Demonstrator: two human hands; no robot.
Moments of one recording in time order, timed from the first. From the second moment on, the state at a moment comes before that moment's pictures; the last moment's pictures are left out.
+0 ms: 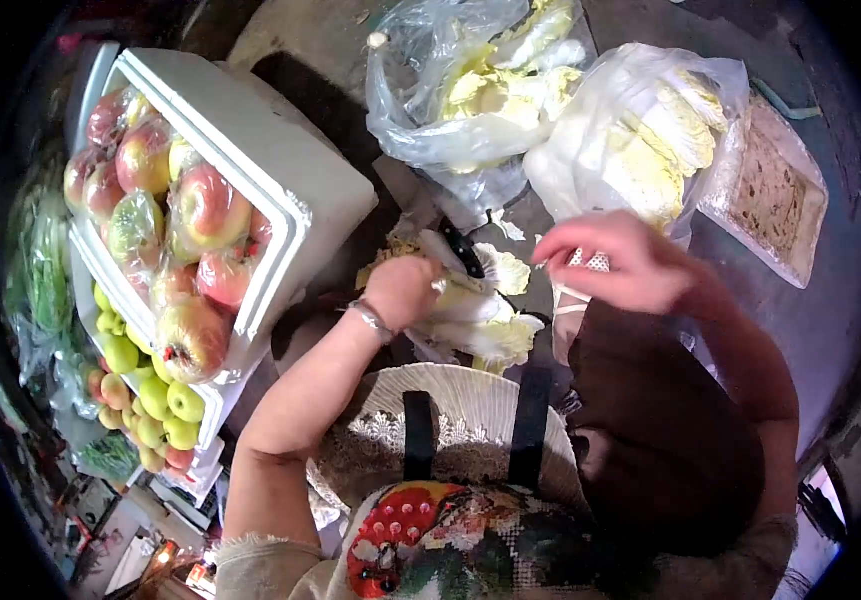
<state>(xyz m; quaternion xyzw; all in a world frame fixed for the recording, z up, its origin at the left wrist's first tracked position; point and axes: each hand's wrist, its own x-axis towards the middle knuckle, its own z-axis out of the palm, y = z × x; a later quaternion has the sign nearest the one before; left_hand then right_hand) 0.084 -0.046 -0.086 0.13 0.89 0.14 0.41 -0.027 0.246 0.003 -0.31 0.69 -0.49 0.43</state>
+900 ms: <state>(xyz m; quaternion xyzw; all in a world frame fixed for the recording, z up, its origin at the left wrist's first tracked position) 0.192 0.019 -0.142 0.38 0.84 -0.11 0.38 0.026 0.158 -0.189 -0.18 0.67 -0.43 0.57</state>
